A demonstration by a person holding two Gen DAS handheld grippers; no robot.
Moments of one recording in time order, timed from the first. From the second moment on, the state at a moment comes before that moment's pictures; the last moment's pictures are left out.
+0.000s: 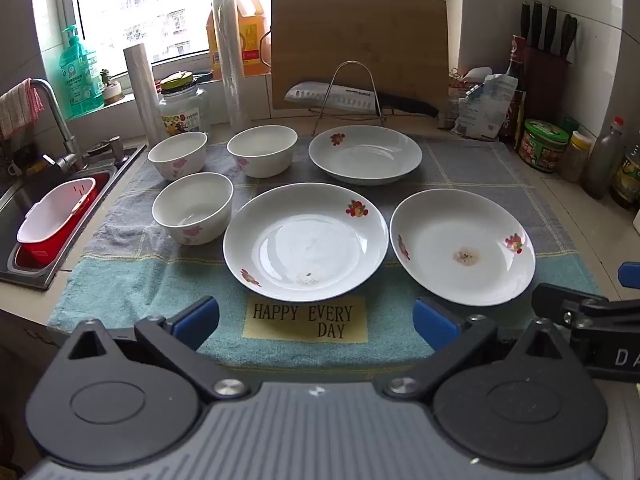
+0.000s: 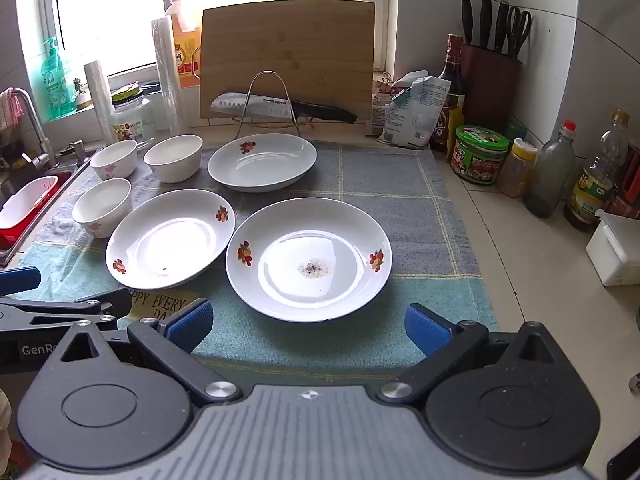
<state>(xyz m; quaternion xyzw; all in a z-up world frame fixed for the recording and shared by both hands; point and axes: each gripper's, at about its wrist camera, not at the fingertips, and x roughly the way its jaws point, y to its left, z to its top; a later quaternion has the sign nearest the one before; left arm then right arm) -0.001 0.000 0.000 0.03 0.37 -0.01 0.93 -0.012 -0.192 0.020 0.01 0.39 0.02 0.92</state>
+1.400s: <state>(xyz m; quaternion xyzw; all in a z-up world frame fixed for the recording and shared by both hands) 0.001 0.006 0.007 0.02 0.38 -0.01 0.93 -0.011 -0.186 0.027 0.00 0.37 0.03 0.93</state>
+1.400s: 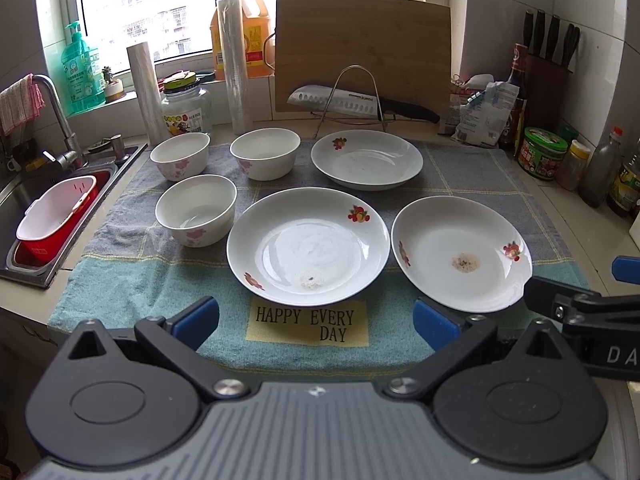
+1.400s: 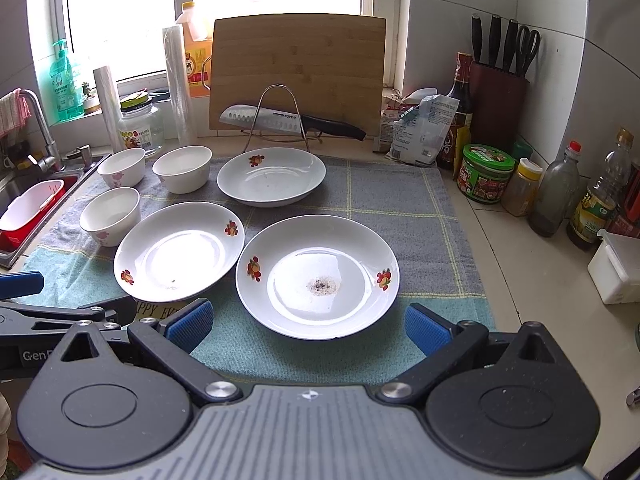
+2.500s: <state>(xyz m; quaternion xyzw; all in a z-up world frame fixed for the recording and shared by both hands) -0.002 0.008 0.010 0.02 0.37 -0.01 0.93 -0.016 -0.184 0.031 -0.01 0.36 0.03 0.93</state>
